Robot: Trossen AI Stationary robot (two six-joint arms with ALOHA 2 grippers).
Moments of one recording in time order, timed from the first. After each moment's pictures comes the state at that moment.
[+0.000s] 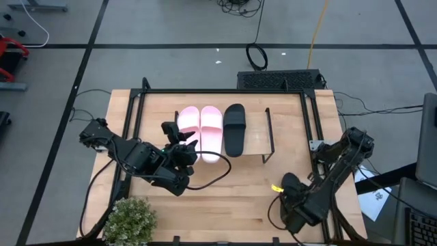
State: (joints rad) left arm -0.50 1.69 1.92 -1.44 -1.06 -0.29; right arm 0.89 1.72 1.37 -1.59 0.06 1.59
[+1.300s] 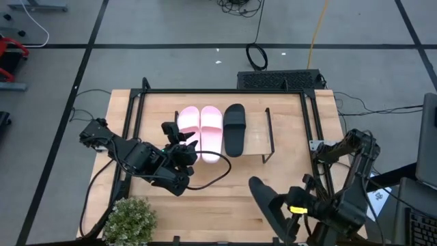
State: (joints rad) left arm -0.50 1.69 1.92 -1.44 -1.05 -0.30; right arm 1.01 1.72 1.80 -1.59 0.74 1.48
